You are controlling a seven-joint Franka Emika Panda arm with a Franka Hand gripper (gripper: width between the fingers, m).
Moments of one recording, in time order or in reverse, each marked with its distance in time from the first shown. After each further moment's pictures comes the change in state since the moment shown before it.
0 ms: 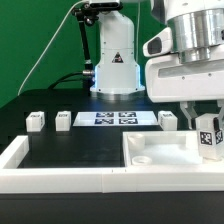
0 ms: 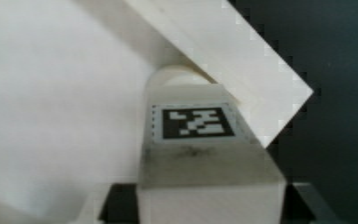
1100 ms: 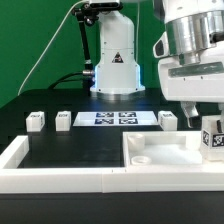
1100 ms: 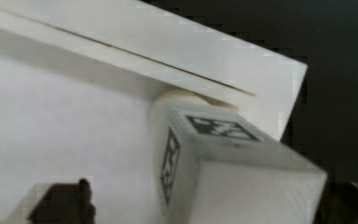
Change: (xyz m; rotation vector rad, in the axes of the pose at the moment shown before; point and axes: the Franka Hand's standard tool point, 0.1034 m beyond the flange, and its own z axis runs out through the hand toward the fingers) arm -0.007 0.001 0.004 0.008 -0.040 0.231
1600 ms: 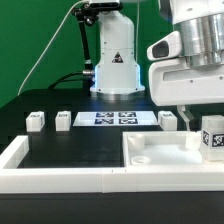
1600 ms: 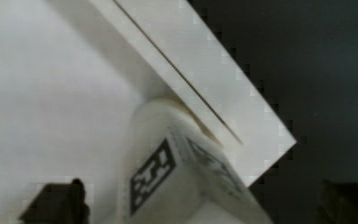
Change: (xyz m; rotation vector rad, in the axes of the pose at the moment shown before) arm -0.007 -0.010 0.001 -0.034 -0.049 -0.528
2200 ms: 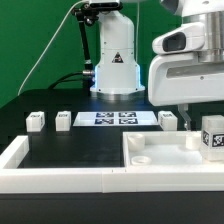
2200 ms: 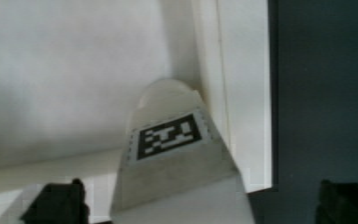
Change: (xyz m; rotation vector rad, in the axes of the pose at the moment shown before) arm 0.003 -0.001 -0.004 -0.078 -0.027 -0.482
